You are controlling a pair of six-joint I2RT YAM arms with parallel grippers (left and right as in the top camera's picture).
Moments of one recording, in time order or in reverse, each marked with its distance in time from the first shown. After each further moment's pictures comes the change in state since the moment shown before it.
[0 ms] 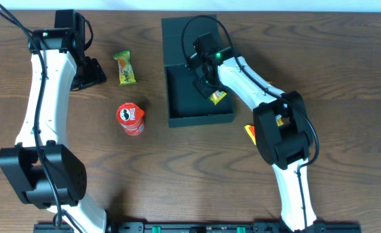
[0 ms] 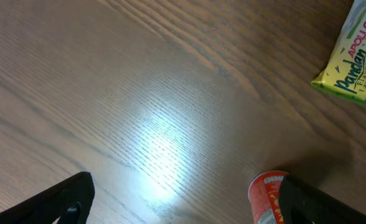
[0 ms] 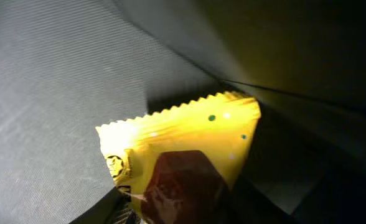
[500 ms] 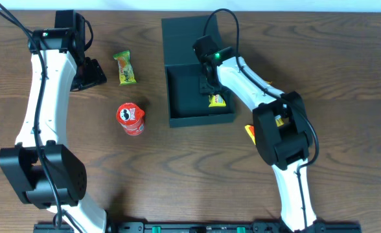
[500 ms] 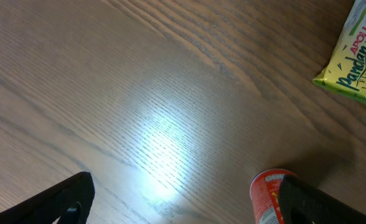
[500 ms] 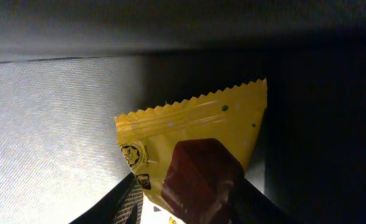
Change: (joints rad) left arm 0.000 0.000 0.000 -0.006 0.000 0.003; right arm 0.008 0.000 0.000 -0.087 0.133 0.631
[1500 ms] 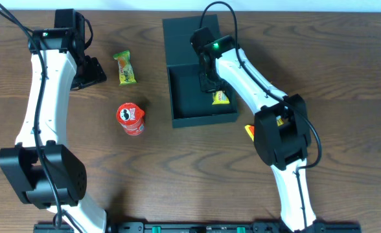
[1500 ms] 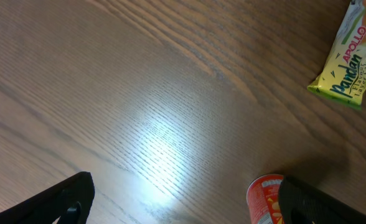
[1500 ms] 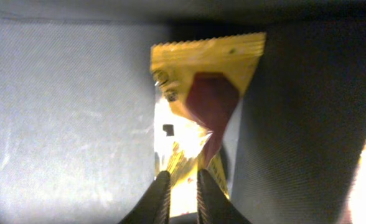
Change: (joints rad) left arm 0.000 0.000 0.000 0.023 0.000 0.000; right arm 0.009 0.003 0.164 -0.238 0.004 -0.106
